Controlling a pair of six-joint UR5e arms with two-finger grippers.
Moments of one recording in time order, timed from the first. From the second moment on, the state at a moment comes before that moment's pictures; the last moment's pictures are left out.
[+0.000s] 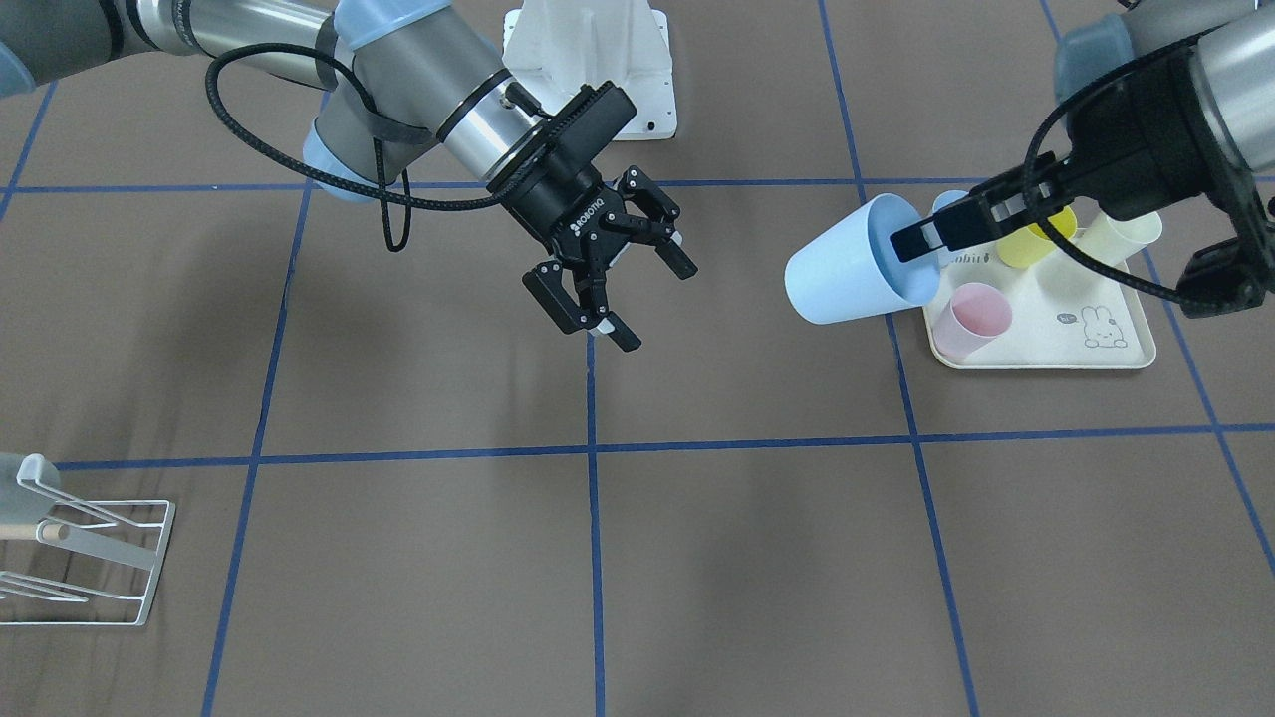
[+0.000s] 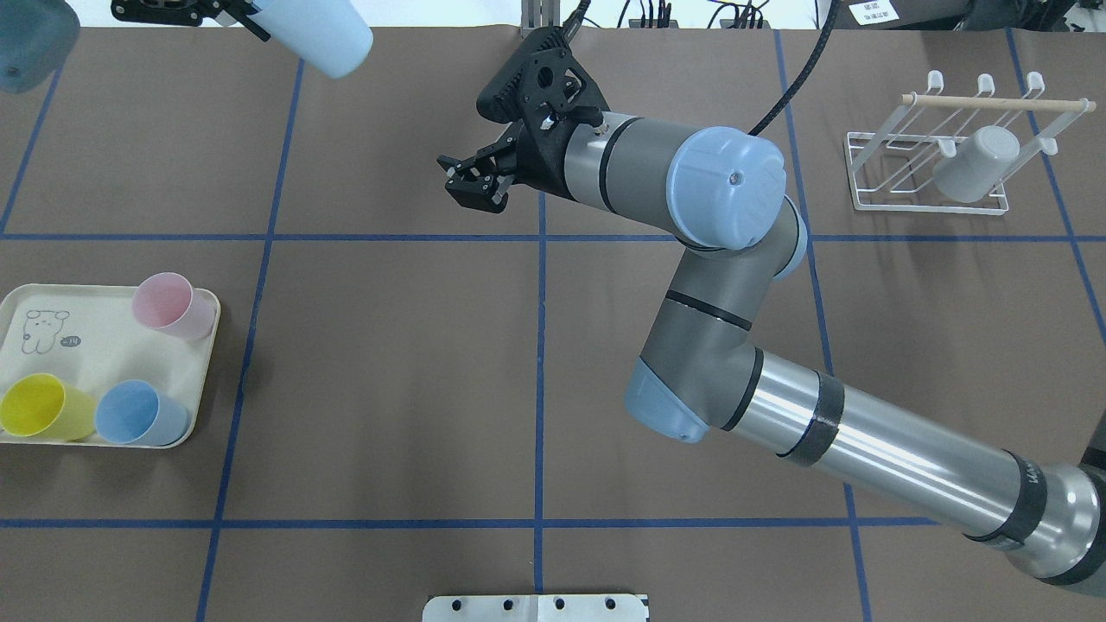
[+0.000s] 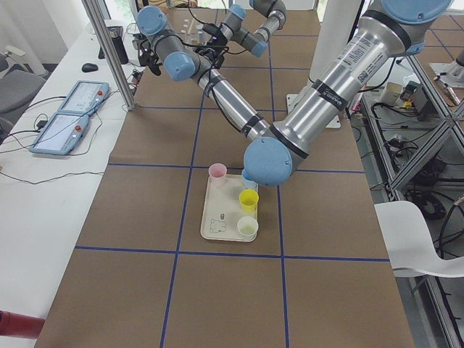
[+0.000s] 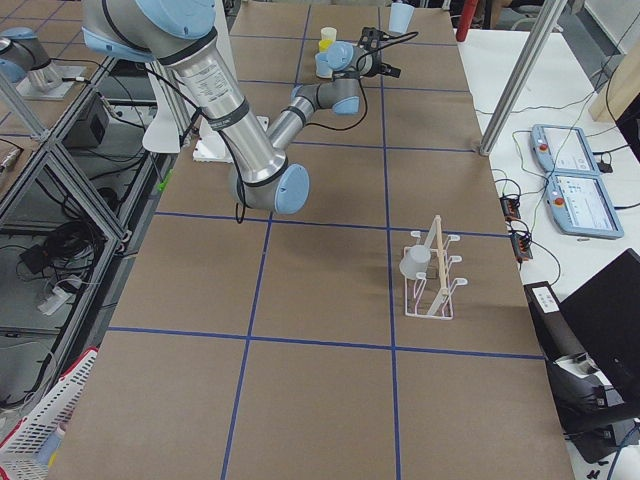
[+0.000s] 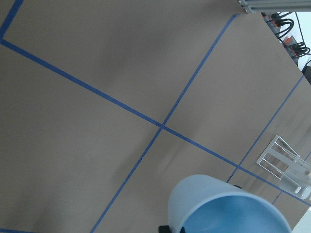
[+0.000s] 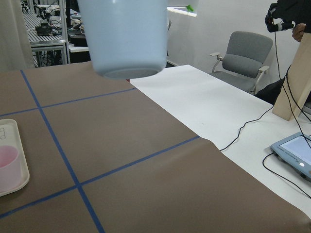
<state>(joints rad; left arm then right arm) -1.23 -2.25 -1.65 -1.80 -2.85 -1.62 0.58 -0.82 1.55 -0.62 1.54 0.34</state>
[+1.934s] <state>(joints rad) -1.09 -2.28 -1.65 -1.88 -2.81 -1.69 0.52 -0.81 1.56 -0.47 1.41 0.23</state>
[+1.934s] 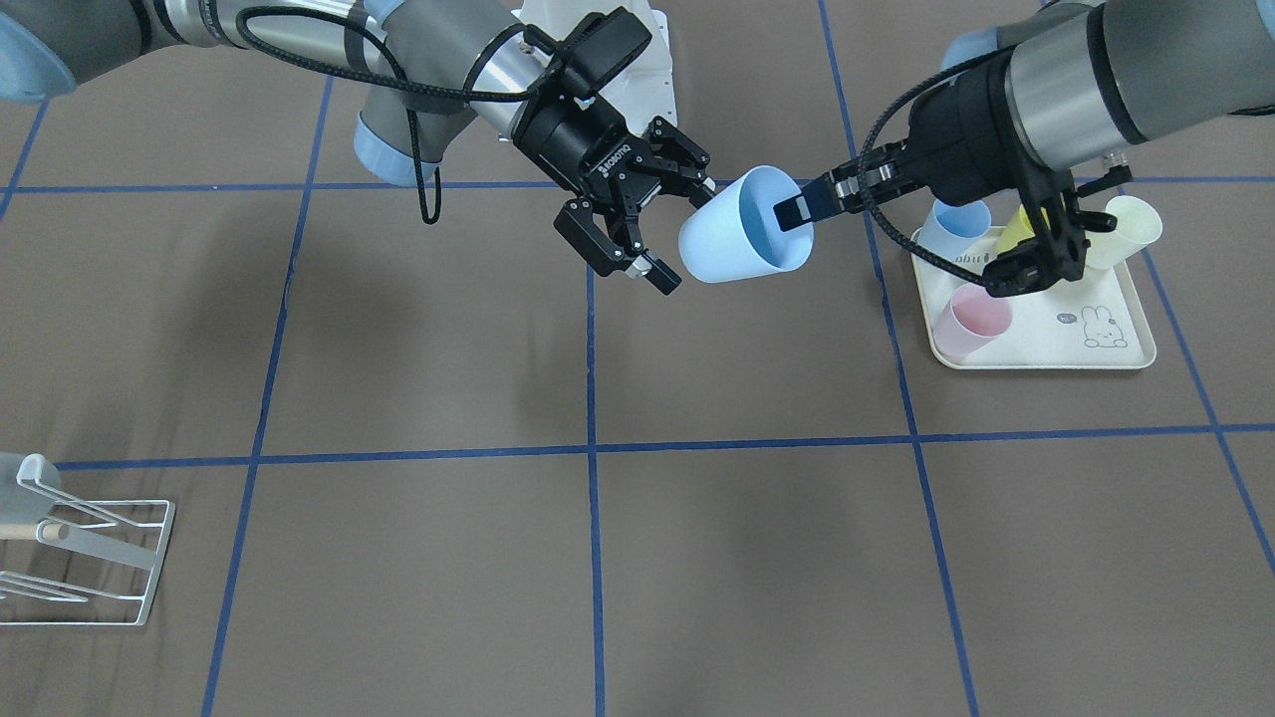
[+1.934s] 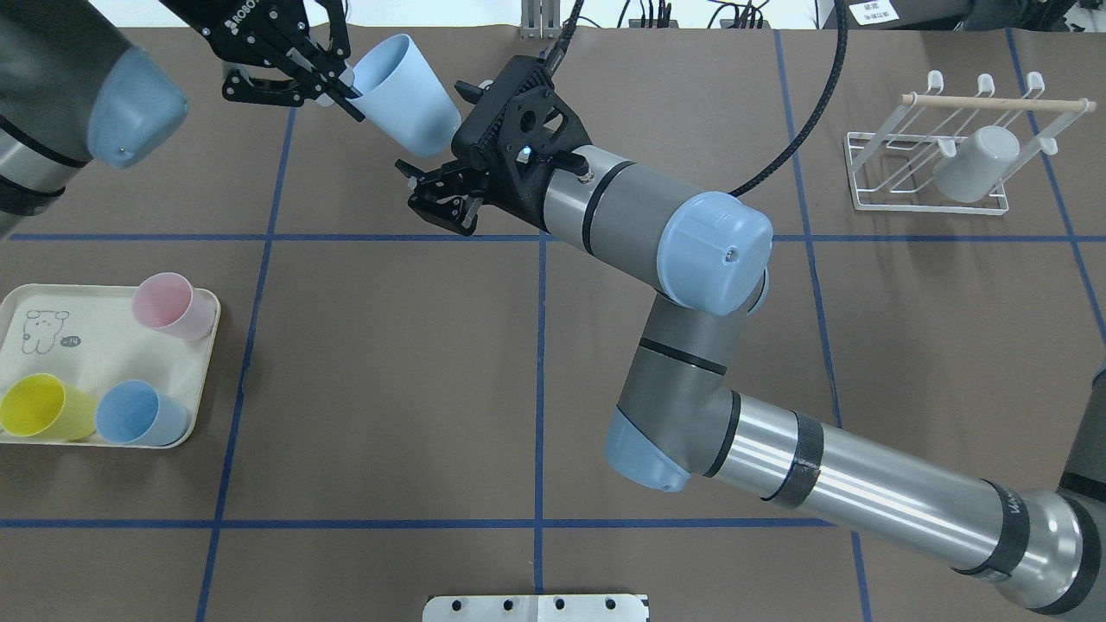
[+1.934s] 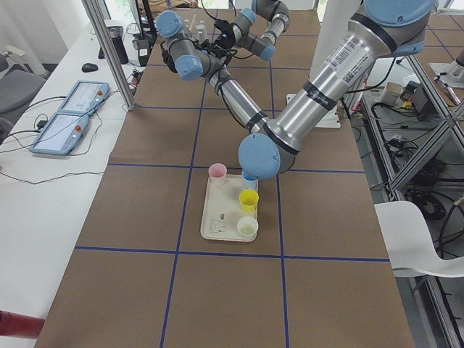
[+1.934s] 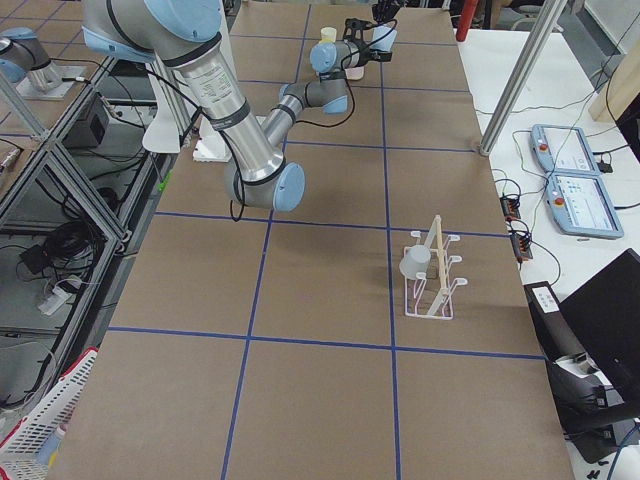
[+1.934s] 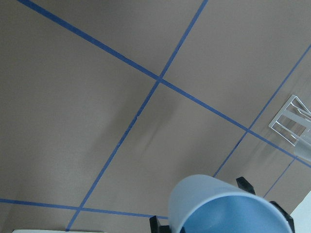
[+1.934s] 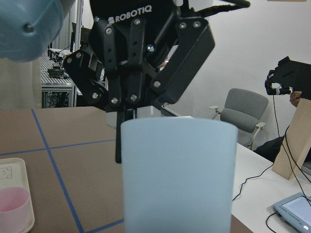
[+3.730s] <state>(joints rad) -1.08 -2.29 -1.66 -1.88 -2.80 -1.69 0.52 -0.82 1.58 -0.48 1.39 0.21</state>
